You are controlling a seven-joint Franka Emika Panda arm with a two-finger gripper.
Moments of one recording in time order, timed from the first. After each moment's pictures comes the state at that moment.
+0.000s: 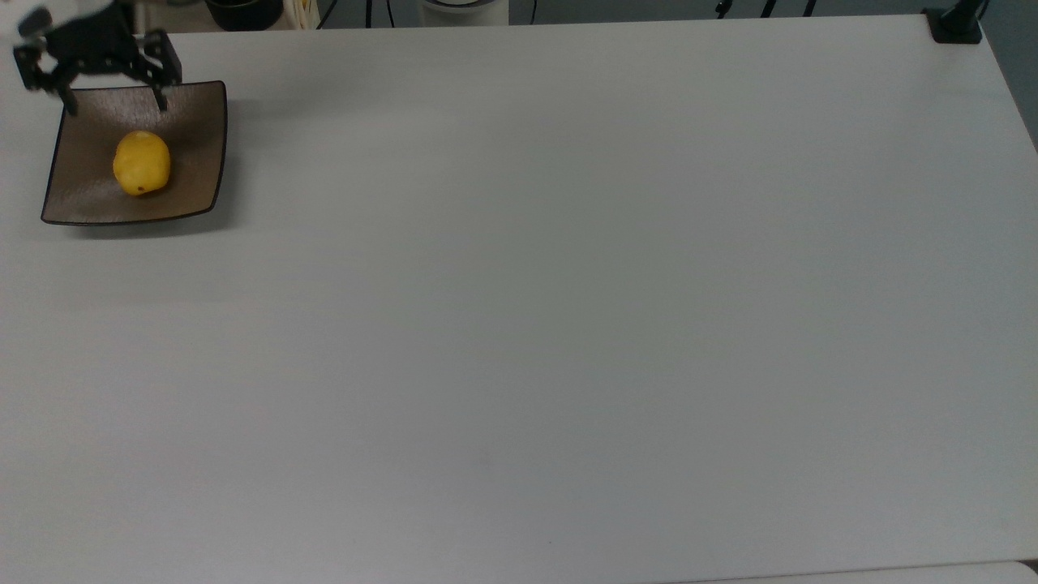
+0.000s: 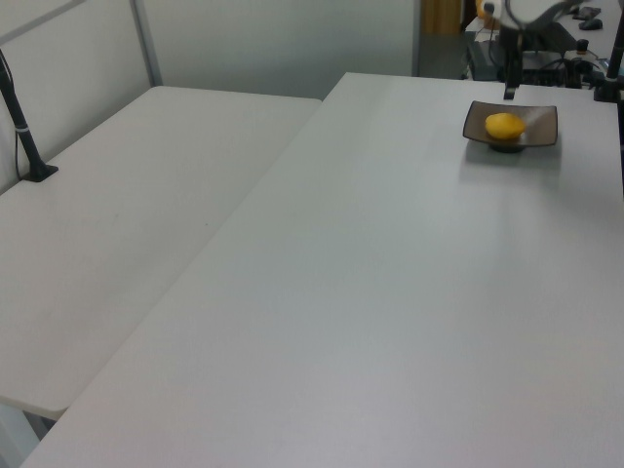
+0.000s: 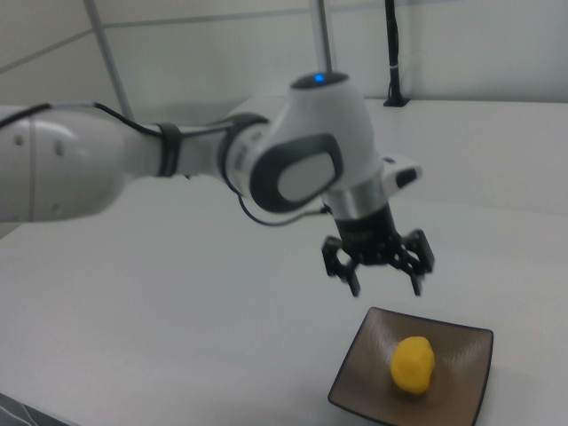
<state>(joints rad) -0.22 0.15 -0.26 -1.83 -0.08 2.12 -0.72</state>
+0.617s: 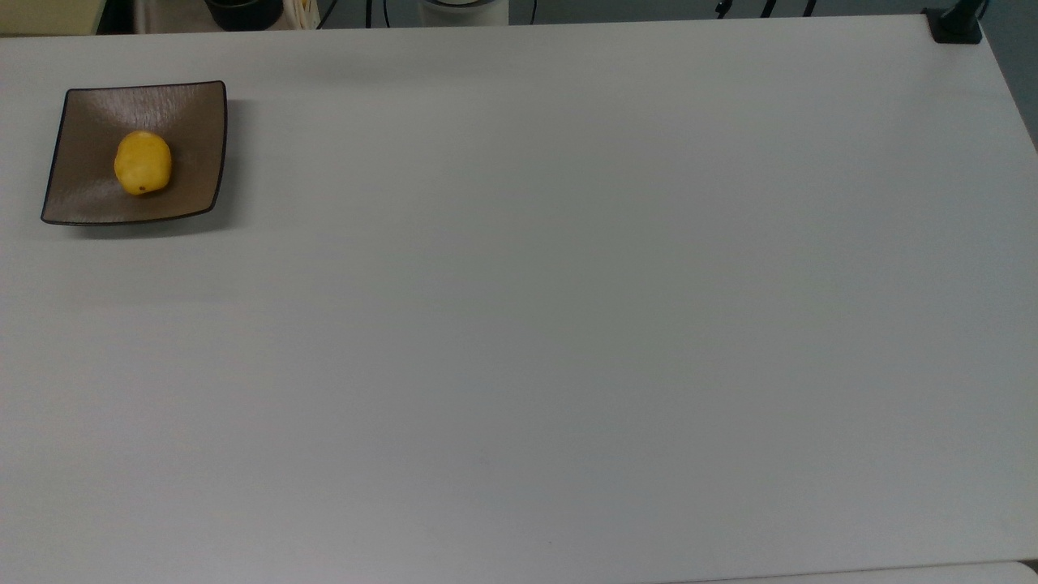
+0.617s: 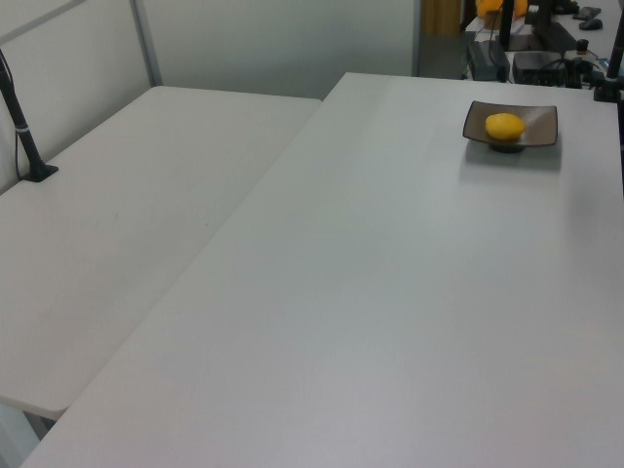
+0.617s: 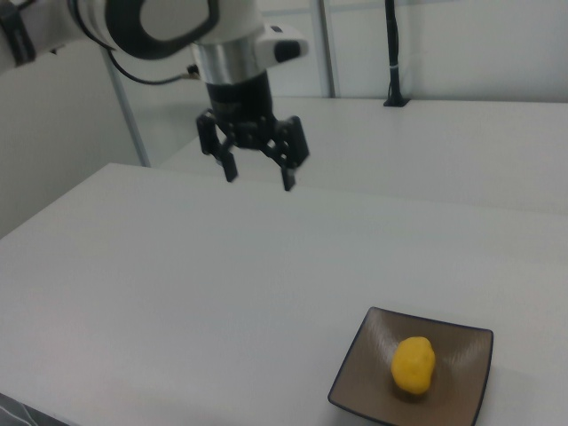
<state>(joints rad) -0.06 -0.11 -0.24 -1.61 0.03 1.57 -0.44</state>
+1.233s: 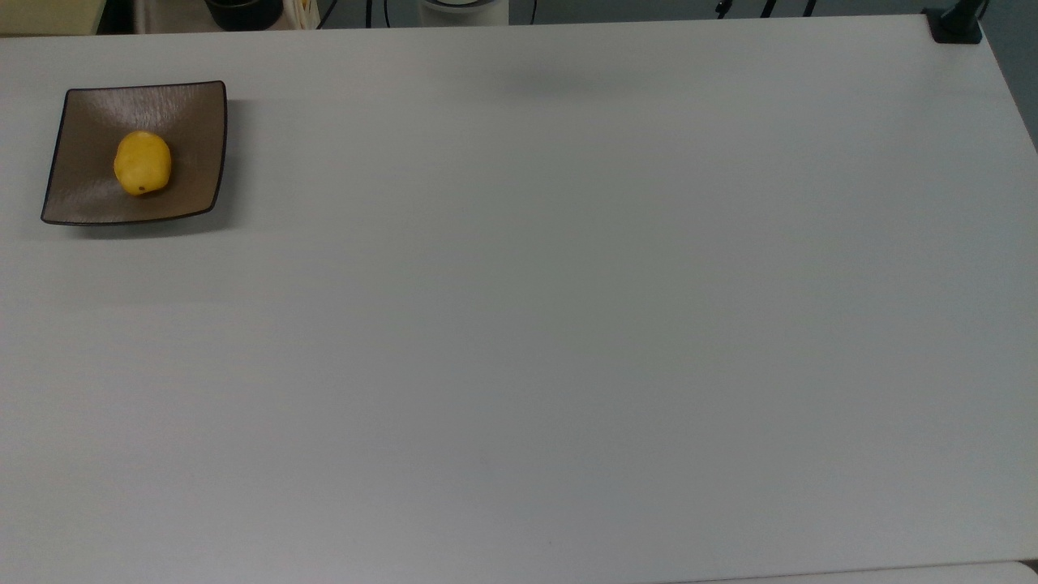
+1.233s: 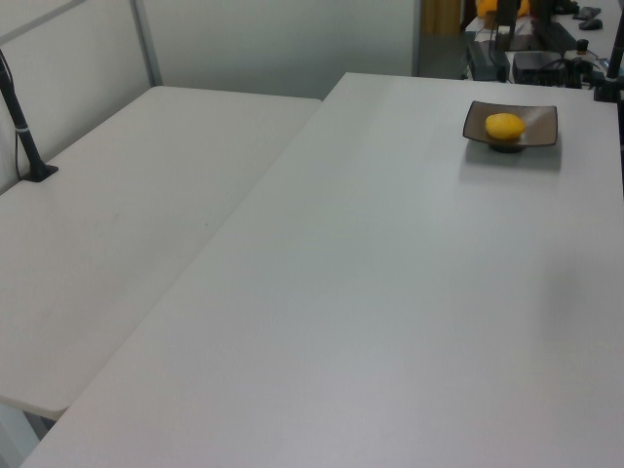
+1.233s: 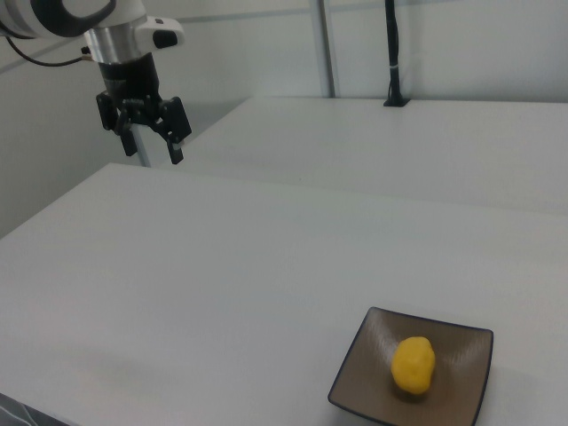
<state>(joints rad) 0.12 -0.12 -0.02 -1.59 0.06 1.49 -0.03</state>
